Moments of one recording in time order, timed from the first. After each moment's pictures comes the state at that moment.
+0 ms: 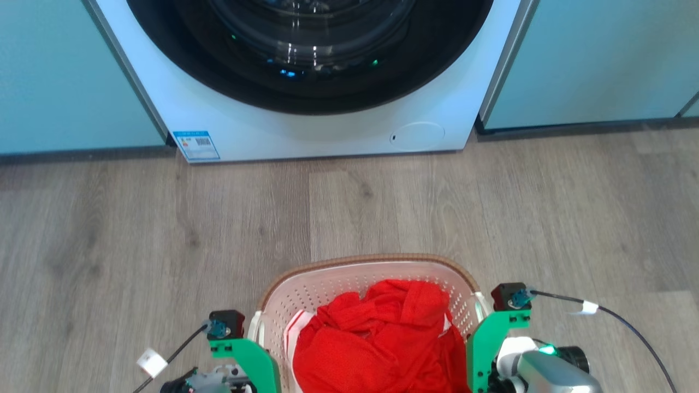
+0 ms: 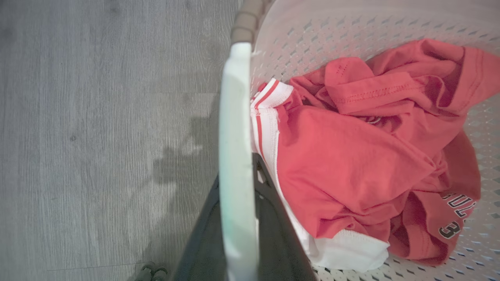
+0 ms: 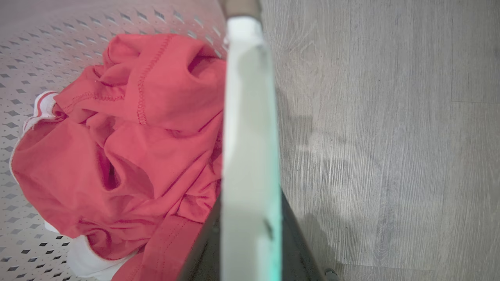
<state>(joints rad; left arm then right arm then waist) -0.41 0.01 -0.87 1.22 -0.91 0.00 -0.12 -0.50 -0.04 0.86 1.22 0.91 0.13 -0.03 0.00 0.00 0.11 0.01</state>
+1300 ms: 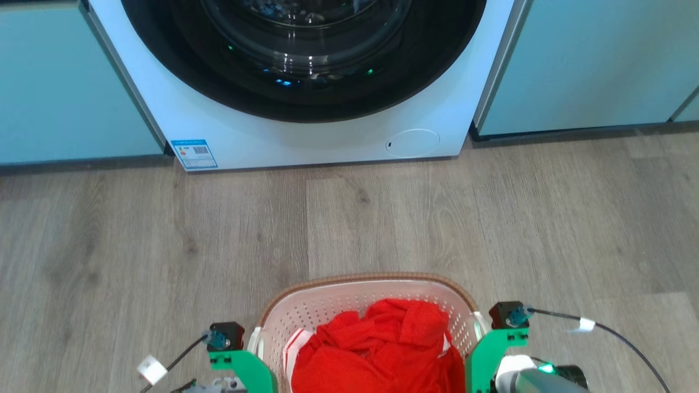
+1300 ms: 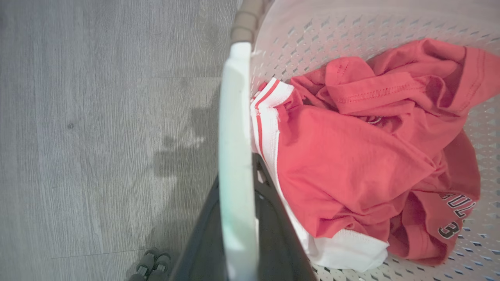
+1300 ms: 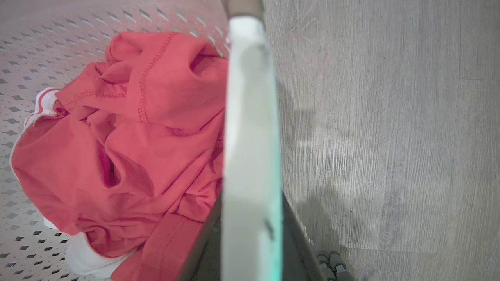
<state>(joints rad) -0.39 0.01 -0.94 1.27 -0.97 -0.02 -0.10 -0.48 -0.04 1.03 1.24 1.08 0.13 -0.05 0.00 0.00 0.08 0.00</state>
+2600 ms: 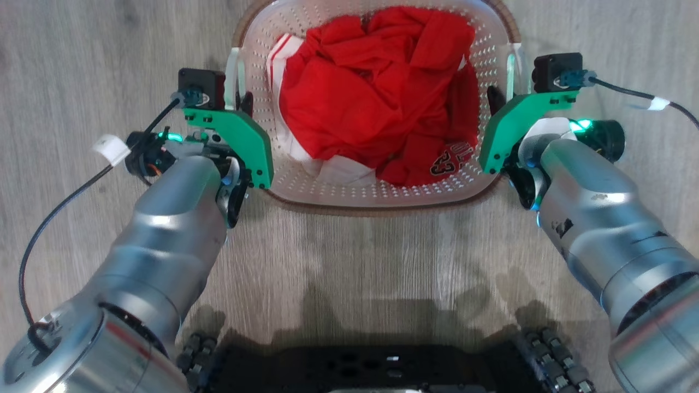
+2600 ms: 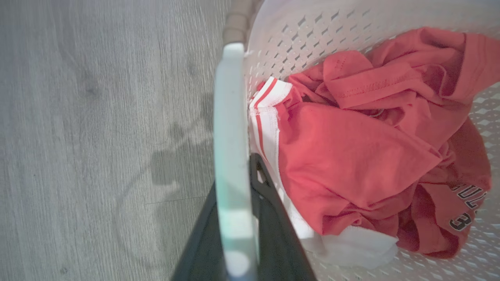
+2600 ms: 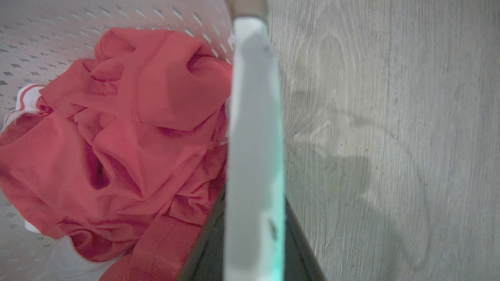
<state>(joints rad) -1.02 0.01 -0.96 1.27 -0.92 0.02 -0.23 -1.07 -0.07 0.89 1.29 0.97 0.13 -0.20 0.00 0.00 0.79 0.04</state>
